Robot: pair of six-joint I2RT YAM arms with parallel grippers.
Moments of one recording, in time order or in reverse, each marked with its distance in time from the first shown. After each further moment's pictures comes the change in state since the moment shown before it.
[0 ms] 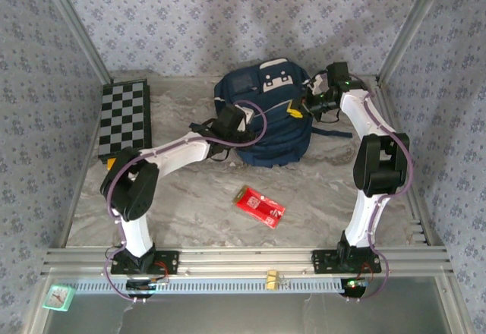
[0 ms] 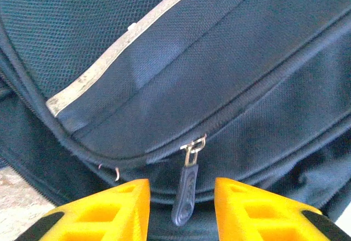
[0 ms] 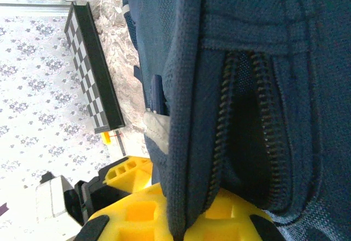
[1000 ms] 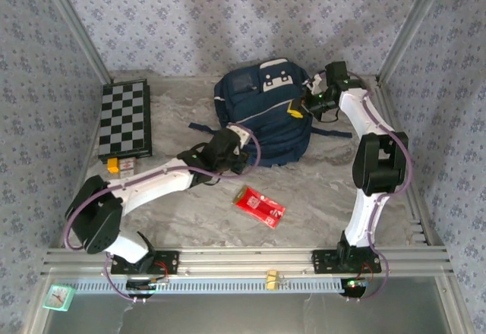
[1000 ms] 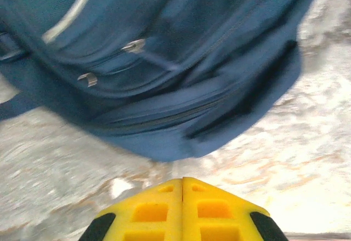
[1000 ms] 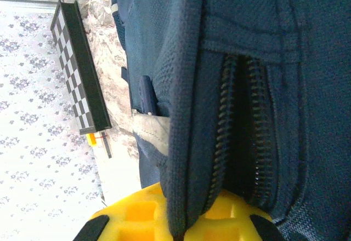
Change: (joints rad) left arm -0.128 -0.362 -0.317 0.021 -0.150 0.010; right arm 0.005 0.016 0.029 -0.036 0.042 -0.067
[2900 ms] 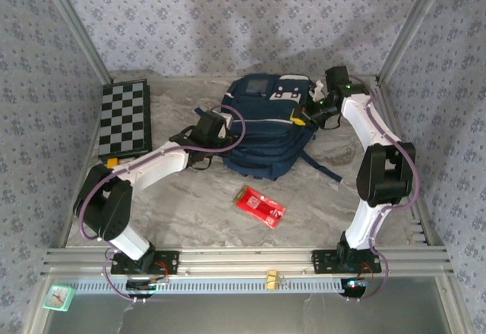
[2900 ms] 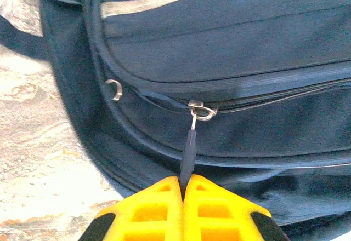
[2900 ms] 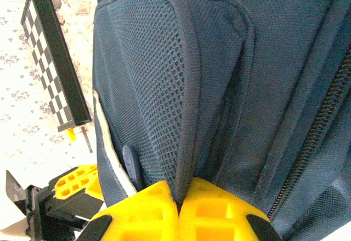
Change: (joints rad) left arm 0.183 0.117 0.107 -0.077 0.138 -0.089; right arm 0.012 -0.103 -0.074 -0.074 0.101 -0.009
